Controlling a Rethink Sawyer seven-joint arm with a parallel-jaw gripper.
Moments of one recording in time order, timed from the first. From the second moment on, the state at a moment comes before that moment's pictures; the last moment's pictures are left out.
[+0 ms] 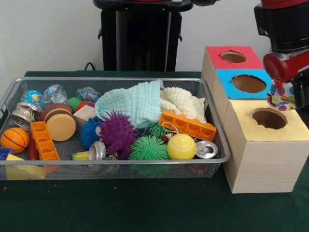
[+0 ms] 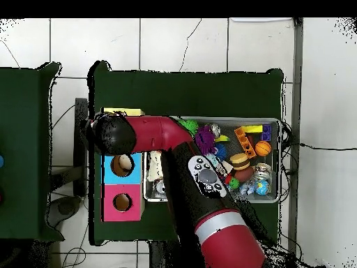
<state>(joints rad) -0.27 -0.64 0.47 1.59 -0.05 0.46 1.44</state>
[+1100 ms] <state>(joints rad) -0.29 -0.60 0.51 1.48 -0.24 0.46 1.44</state>
